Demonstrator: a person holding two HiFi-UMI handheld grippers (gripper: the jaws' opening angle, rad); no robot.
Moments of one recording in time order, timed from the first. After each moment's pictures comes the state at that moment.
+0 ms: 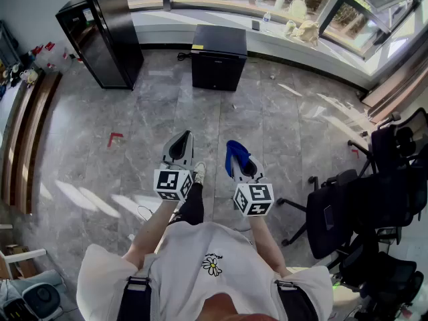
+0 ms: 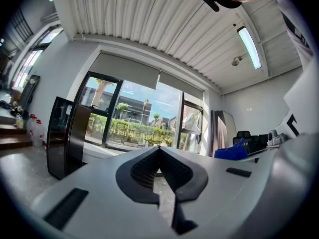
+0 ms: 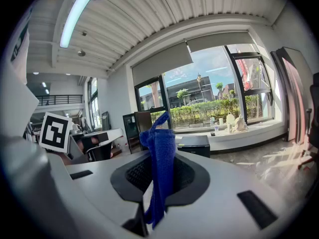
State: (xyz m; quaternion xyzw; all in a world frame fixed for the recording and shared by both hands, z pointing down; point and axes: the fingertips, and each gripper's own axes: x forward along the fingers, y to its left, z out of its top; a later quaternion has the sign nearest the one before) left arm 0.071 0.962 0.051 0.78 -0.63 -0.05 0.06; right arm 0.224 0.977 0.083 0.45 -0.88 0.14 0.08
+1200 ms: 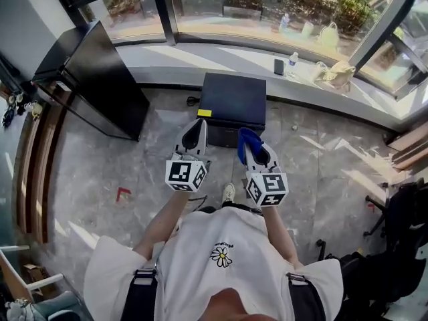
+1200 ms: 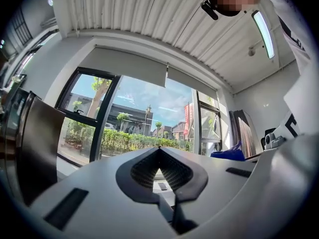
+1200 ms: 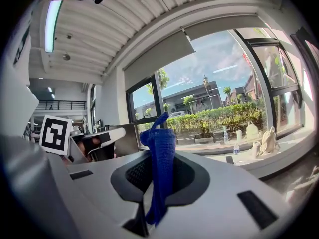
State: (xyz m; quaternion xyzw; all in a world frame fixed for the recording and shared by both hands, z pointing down) left arm -0.023 0.383 -0.012 0.76 -0.64 -0.07 0.02; right arm 0.118 0.386 0.028 0.42 -0.90 0.13 0.04
